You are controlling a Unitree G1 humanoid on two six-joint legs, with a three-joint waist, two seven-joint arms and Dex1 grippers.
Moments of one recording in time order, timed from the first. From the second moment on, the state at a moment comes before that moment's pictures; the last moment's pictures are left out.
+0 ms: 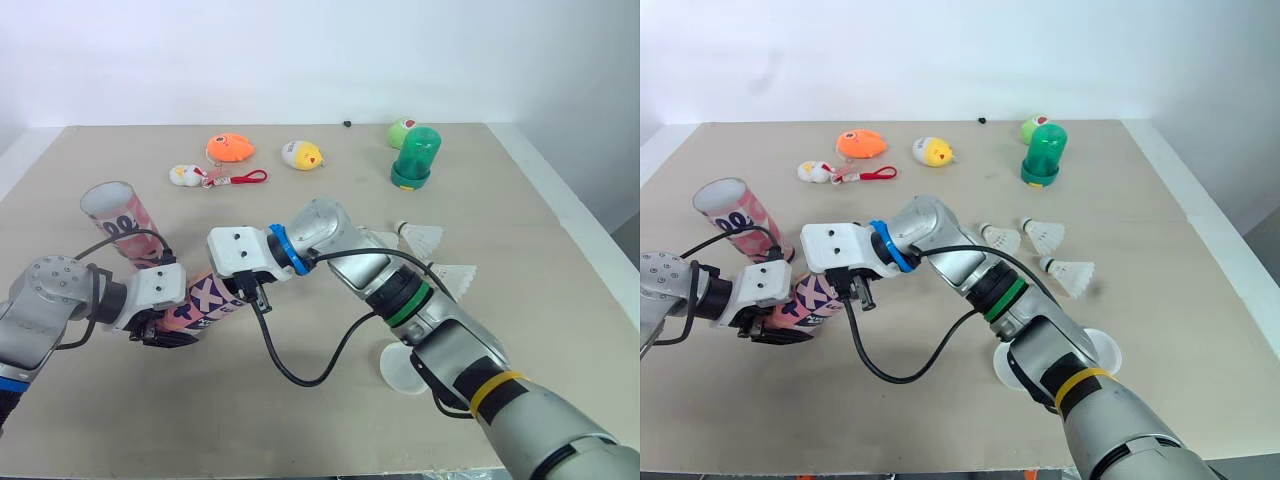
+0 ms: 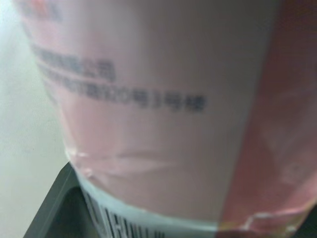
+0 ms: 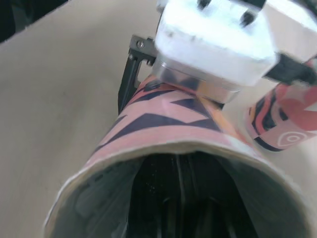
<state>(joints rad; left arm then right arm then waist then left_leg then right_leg) -0.29 1.07 -0.09 -0.15 -0.16 0.40 -1.32 -1.11 -0.08 0.62 0.39 0.02 0.16 1.22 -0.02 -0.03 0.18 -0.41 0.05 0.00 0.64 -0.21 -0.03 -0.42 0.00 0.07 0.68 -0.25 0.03</state>
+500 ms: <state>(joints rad) -0.29 1.00 -0.07 -0.18 -0.21 0.41 -1.28 -1.08 -0.35 0.38 0.05 0.20 0.36 1.35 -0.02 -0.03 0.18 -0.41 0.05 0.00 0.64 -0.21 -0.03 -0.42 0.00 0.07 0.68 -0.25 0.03</state>
